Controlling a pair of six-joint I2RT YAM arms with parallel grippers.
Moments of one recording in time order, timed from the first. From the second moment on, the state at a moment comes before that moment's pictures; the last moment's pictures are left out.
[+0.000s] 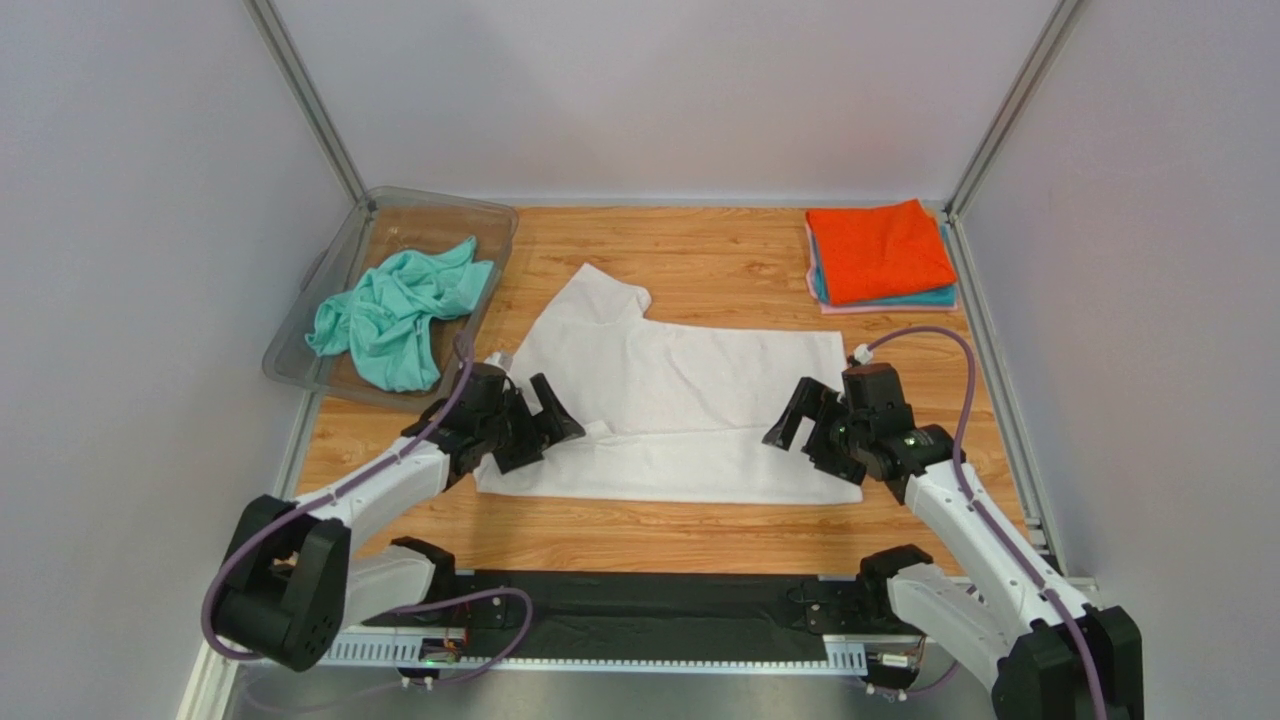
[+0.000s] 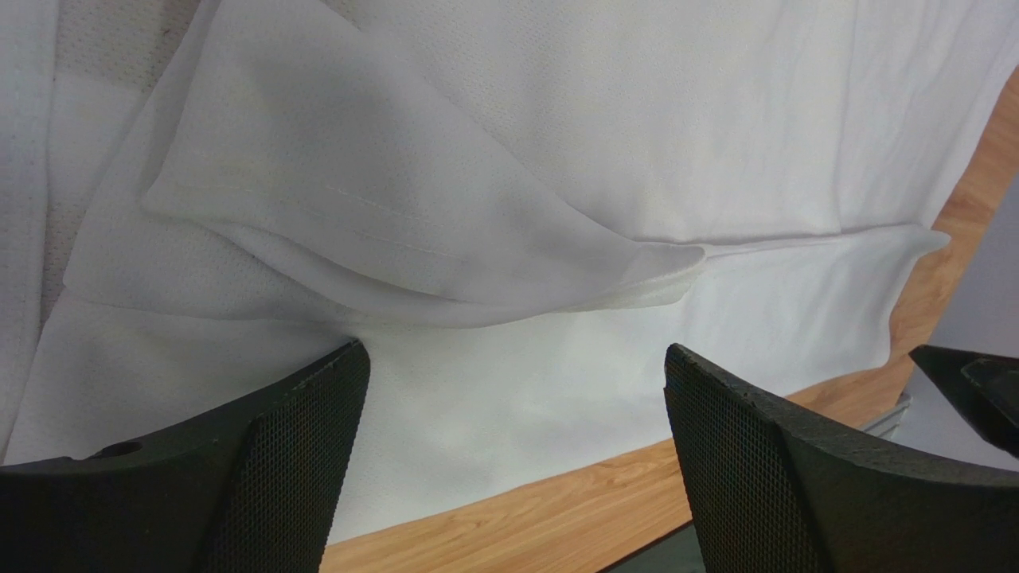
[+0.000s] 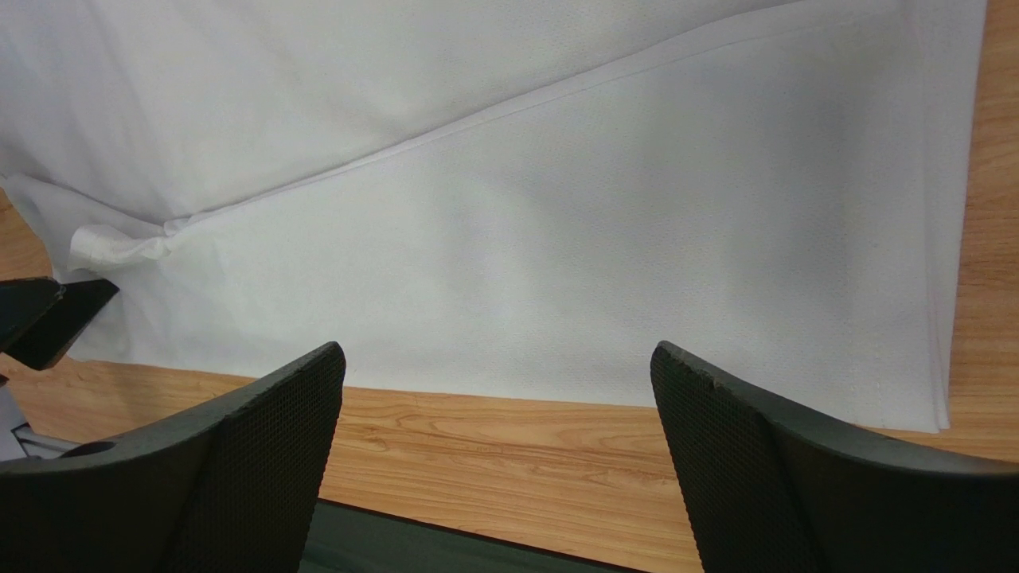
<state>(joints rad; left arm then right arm) -0.35 1.13 0.42 -0.14 0.24 -0.82 0.28 0.90 0.56 -0.59 -0.13 0.69</state>
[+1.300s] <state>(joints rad) -0.25 0.87 0.31 -0.23 0.08 -0.80 0.77 1.93 1.42 -0.37 -0.44 0.03</state>
